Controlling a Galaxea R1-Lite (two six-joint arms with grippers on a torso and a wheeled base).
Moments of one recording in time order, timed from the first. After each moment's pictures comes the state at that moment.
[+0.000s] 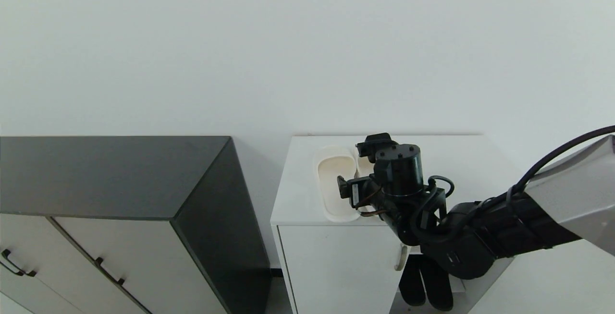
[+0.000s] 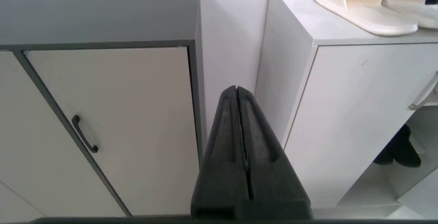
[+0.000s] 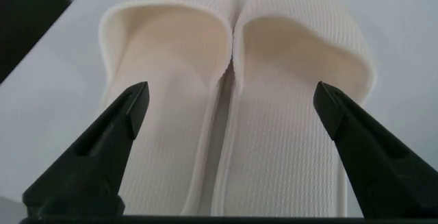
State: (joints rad) left arm 0.00 0.00 0.00 0.00 -0.02 0.00; right arm 0.78 2.06 -1.10 -0.72 -0.51 0.11
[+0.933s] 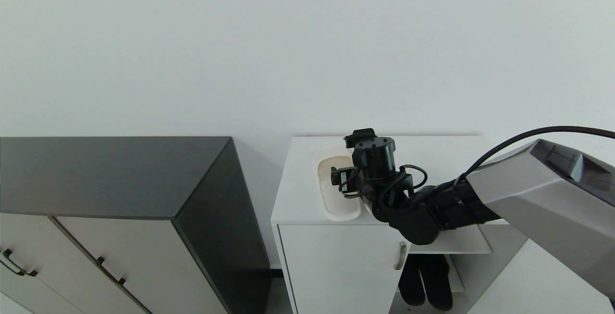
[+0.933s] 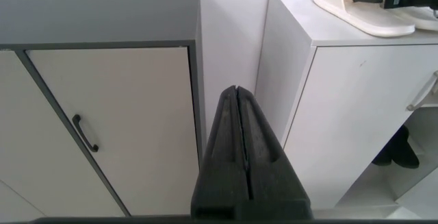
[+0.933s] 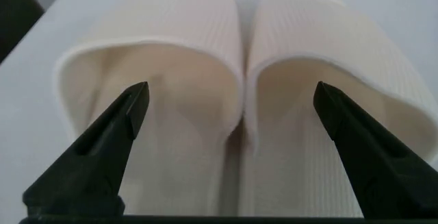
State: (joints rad) left arm 0.00 0.00 0.00 0.00 -0.02 0.00; right arm 0.71 2.25 -1.40 -0.61 -0.51 0.12
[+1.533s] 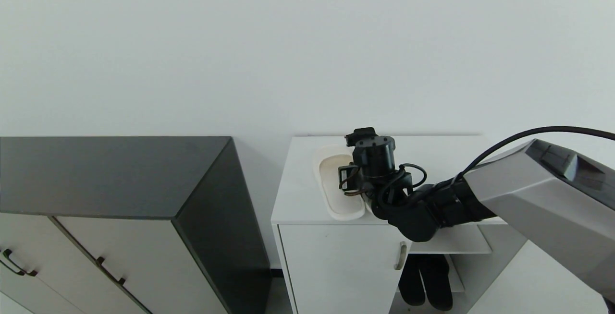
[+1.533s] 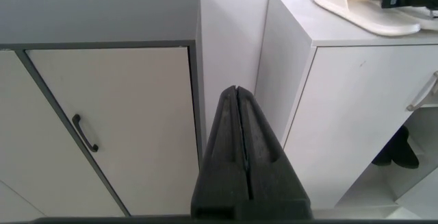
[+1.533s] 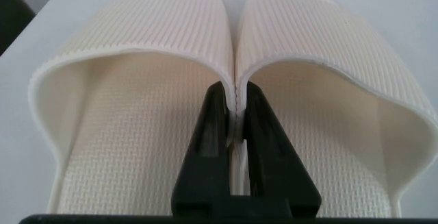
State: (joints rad) left arm 0.00 0.00 0.00 0.00 -0.02 0.00; right arm 0.70 2.26 -1.42 -0.61 -0.51 0.12
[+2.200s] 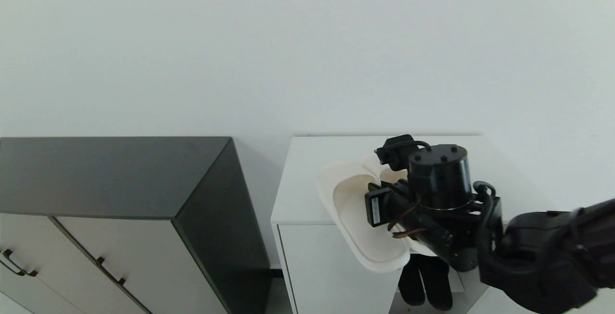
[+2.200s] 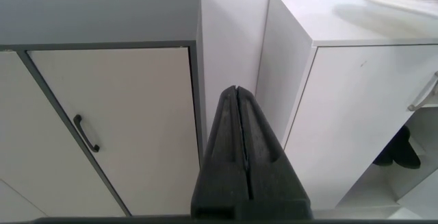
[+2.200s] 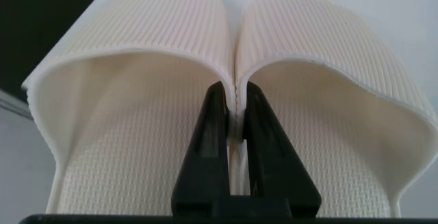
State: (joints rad) left arm 0.00 0.00 0.00 0.00 -0.01 0.00; right arm 0.82 1.83 -0.91 -0.62 -0.46 0.12
